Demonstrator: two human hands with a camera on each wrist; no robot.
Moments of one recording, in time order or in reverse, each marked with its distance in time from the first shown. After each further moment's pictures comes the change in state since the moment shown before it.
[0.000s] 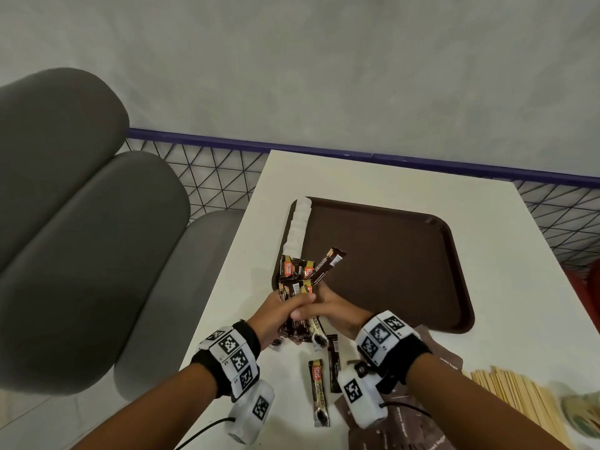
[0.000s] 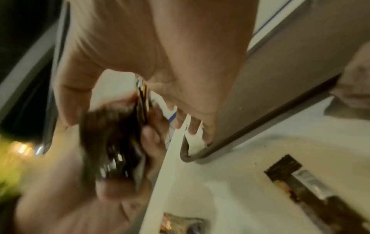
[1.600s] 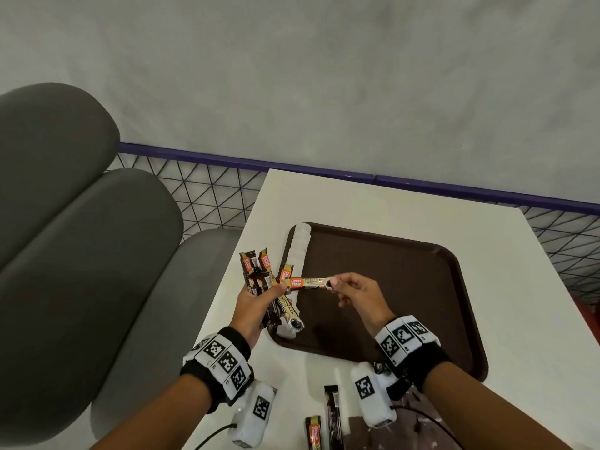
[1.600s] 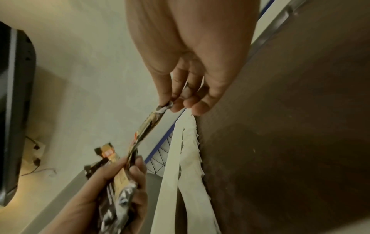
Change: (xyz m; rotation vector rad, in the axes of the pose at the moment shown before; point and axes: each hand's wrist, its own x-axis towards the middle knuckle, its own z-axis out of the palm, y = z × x) left_hand 0.063 0.039 -0.032 -0.262 0.391 0.119; right_hand 0.047 -0.020 -0.079 0.150 0.516 -0.179
